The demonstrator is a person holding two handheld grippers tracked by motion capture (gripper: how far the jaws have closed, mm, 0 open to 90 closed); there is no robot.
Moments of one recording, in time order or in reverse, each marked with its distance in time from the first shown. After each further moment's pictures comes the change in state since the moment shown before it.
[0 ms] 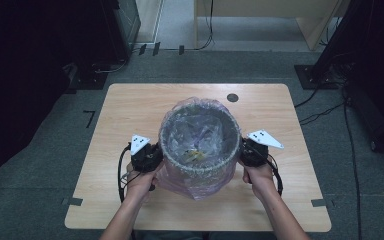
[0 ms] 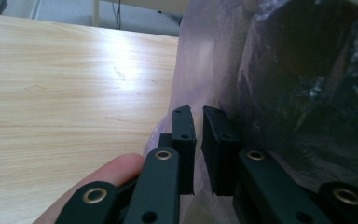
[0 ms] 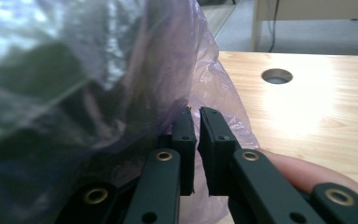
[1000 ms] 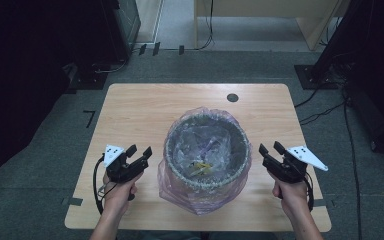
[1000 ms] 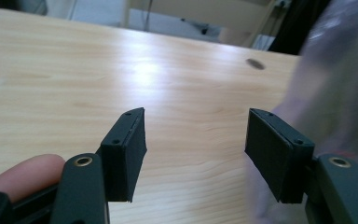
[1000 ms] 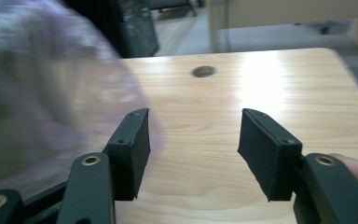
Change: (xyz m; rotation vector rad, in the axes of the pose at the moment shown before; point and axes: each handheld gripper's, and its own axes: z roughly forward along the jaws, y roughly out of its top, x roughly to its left) left arm 0.057 -0.014 -0.046 -0.014 0.108 -0.039; right arm -0.061 -0.017 -0.071 -0.059 -0.143 0.075
